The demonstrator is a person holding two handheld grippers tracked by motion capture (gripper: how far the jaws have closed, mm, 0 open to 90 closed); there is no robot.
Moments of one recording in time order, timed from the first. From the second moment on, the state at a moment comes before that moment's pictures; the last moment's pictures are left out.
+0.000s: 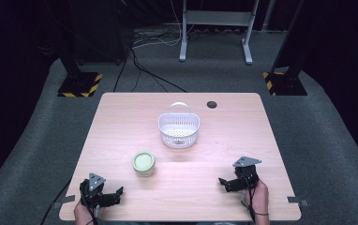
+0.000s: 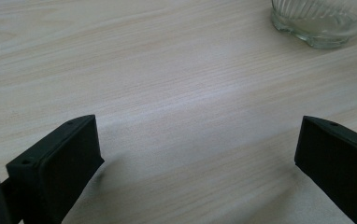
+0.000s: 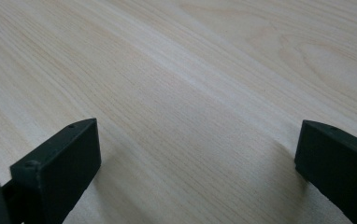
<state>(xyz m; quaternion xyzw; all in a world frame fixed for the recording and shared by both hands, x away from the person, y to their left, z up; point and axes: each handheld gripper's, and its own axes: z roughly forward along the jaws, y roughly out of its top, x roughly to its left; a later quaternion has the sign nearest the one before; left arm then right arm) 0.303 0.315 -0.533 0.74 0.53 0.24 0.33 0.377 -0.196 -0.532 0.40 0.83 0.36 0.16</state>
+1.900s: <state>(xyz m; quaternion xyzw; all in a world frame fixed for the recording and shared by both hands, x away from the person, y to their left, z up) 0.330 0.241 -0.481 0.78 0.47 0.23 0.33 0.377 -0.195 -0.532 0.38 0.84 0.36 0.15</state>
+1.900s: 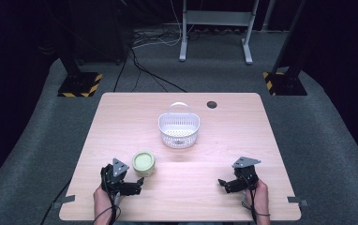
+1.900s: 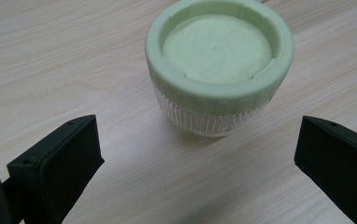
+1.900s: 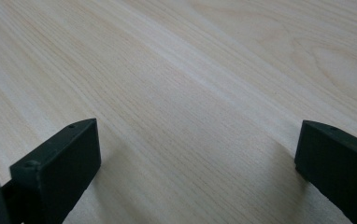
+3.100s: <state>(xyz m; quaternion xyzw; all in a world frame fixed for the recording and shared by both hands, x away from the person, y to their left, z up) 0.378 0.207 -0.481 0.79 0.47 0.21 0.33 0.377 -0.195 -0.532 0.39 0.84 0.36 0.15</state>
